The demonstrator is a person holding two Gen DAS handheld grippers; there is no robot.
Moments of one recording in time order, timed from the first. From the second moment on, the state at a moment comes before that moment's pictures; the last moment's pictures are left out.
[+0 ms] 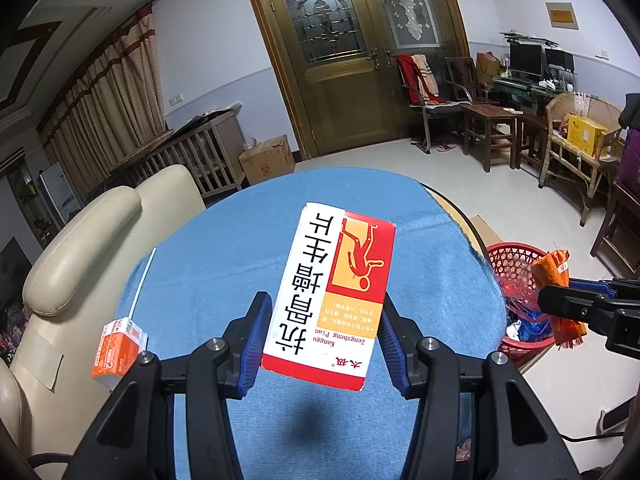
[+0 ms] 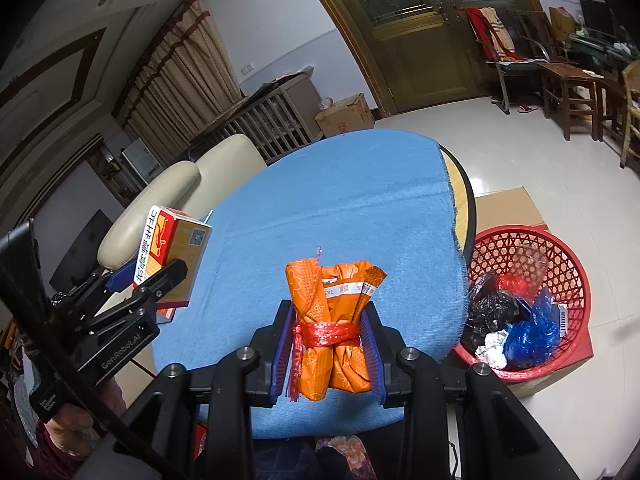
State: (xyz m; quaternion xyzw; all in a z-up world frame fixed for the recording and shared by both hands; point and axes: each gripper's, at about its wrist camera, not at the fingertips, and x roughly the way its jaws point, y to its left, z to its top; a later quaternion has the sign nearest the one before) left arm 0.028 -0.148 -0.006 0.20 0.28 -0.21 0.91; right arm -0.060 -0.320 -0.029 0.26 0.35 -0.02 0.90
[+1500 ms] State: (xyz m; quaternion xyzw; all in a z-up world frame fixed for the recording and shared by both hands) left arm 0.026 -0.201 -0.023 0.25 0.30 -0.25 0.89; right arm -0.083 -0.373 -0.054 0.31 0.35 -0.06 0.88
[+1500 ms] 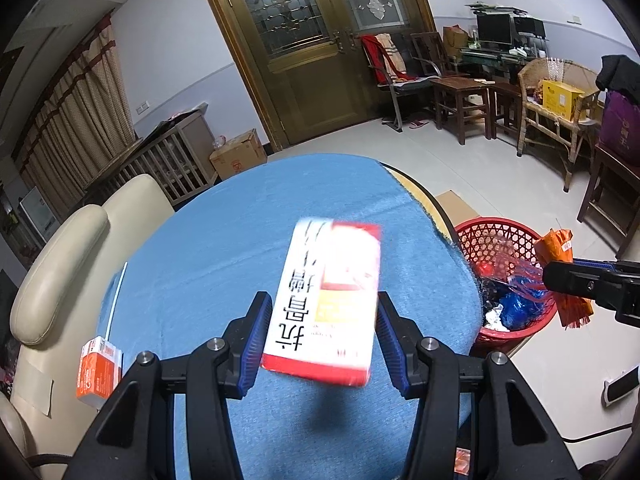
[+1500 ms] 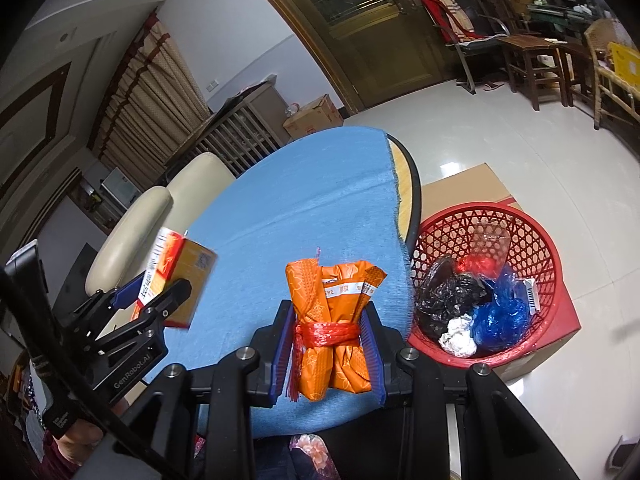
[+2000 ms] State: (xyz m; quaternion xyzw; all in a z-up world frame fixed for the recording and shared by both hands) left arm 0.025 -0.217 -0.032 0.26 0.30 -0.26 0.88; right arm -0.090 -0.391 -0.063 0.33 0.35 -0.08 0.88
